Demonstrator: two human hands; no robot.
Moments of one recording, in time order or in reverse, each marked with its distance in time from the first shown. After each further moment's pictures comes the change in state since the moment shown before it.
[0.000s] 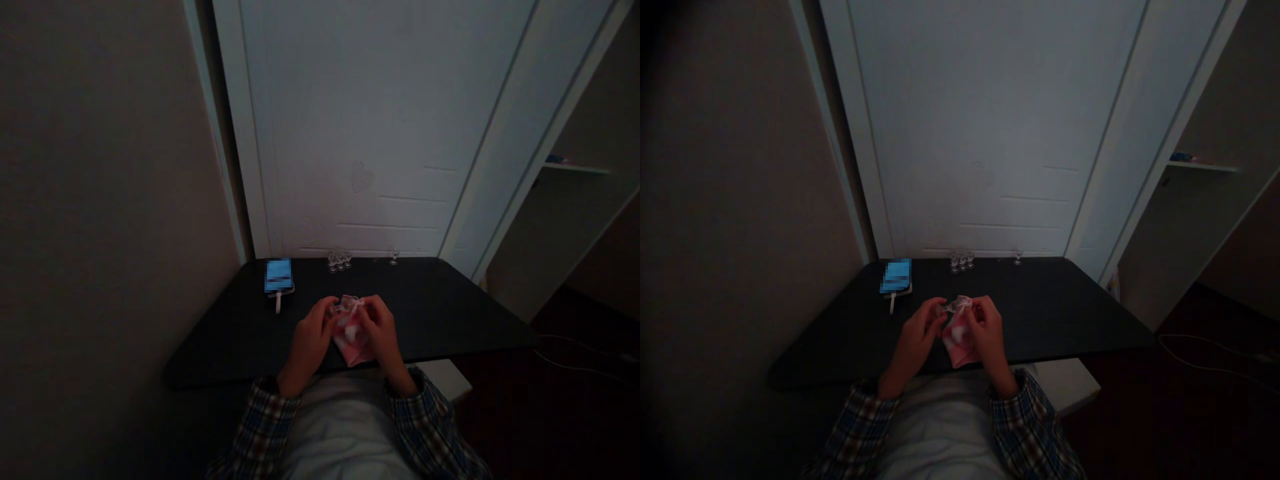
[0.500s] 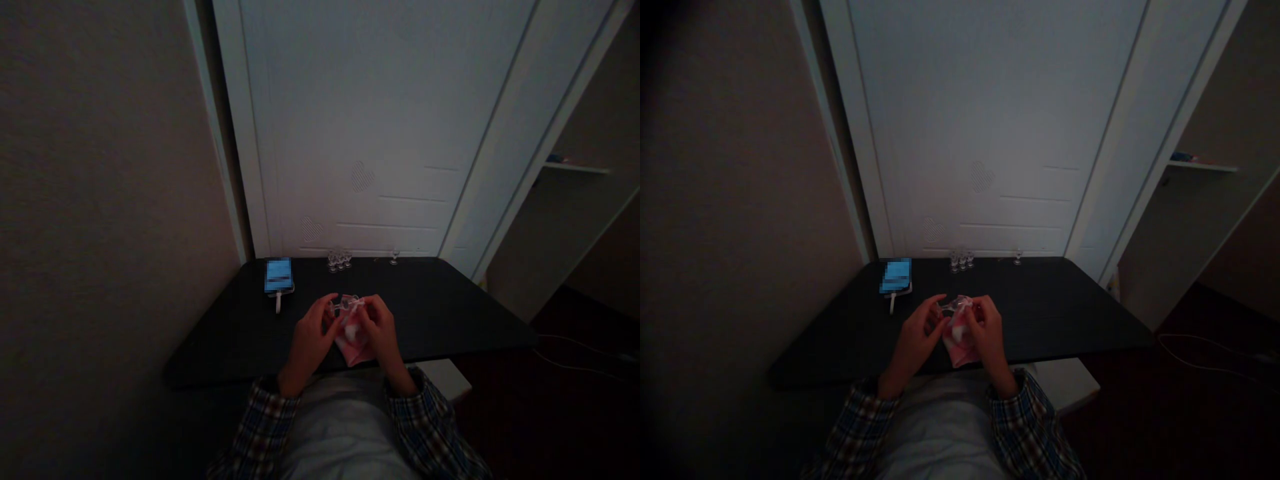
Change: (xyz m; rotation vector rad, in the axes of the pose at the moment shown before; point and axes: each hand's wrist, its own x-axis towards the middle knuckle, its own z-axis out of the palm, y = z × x) left_hand 0.001 -0.004 0.003 0.026 0.048 0.009; right_hand 0.000 0.001 -0.001 -0.009 -0.010 0.004
